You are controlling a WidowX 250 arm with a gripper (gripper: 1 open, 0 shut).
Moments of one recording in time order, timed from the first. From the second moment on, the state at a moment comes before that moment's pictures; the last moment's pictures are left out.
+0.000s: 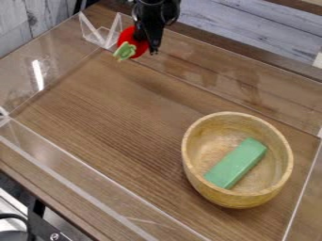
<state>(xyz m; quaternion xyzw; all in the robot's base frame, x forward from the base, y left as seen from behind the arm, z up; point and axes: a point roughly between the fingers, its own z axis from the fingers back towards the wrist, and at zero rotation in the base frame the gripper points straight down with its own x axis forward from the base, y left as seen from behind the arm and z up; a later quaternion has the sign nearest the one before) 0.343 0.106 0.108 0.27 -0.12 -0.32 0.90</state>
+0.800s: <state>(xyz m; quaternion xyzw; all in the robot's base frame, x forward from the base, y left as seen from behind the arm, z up) 0.333 0.124 0.115 0.26 -0.10 -0.23 0.93</state>
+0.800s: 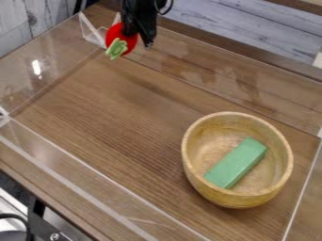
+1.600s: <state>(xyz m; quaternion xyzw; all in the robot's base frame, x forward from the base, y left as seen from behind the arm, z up) 0.328 0.137 0.088 0.24 -0.13 -0.27 0.92</state>
